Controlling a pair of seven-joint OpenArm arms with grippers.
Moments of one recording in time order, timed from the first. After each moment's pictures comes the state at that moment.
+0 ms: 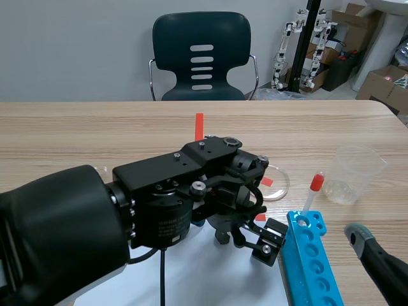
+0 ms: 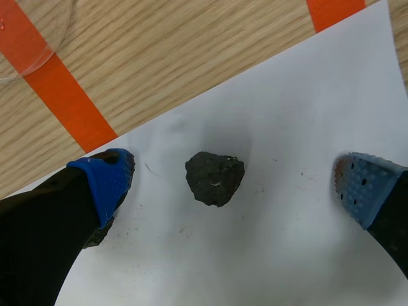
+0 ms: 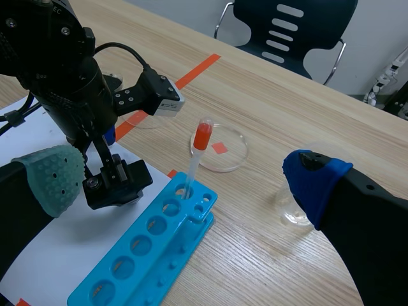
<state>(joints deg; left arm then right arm) -26.3 4.6 58.5 56.9 -25.2 22.1 58.7 -59.9 26.2 21.1 113.4 6.7 28.9 29.8</state>
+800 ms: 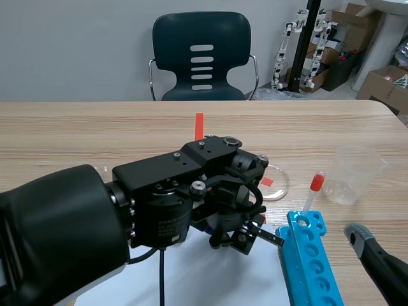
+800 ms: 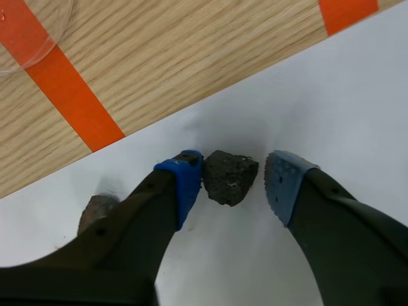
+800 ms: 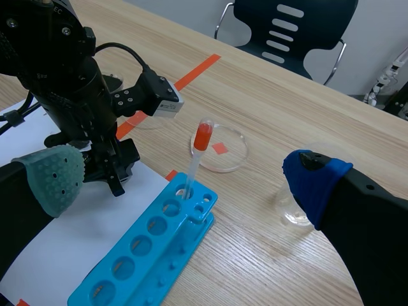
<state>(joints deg) -26.3 4.6 58.5 56.9 -25.0 22.1 60.0 -59.9 26.2 21.1 113.4 6.7 28.9 29.8</state>
